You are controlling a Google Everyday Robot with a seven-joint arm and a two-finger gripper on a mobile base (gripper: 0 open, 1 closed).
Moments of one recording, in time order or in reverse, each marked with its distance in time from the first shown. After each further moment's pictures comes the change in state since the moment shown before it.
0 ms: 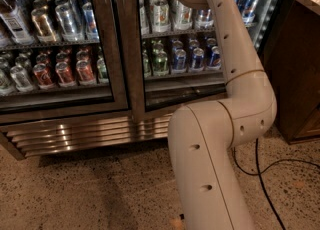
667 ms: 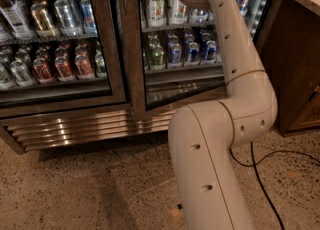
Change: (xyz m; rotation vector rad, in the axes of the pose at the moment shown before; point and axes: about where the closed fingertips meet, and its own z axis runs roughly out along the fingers) arm 0.000 0.000 0.000 0.000 0.000 0.000
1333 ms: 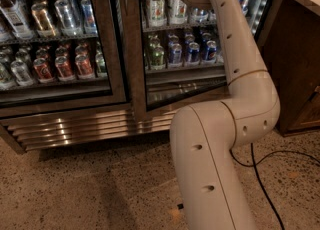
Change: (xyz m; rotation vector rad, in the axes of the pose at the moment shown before) arm -0.005 0.003 -0.008 0.001 0.000 0.000
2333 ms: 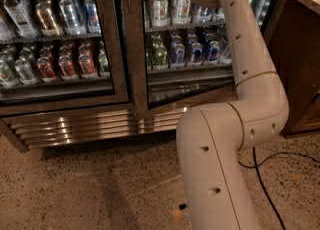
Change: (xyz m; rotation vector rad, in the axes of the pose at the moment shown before) arm -0.013 -0.004 -0.033 0.059 -0.022 -0.023
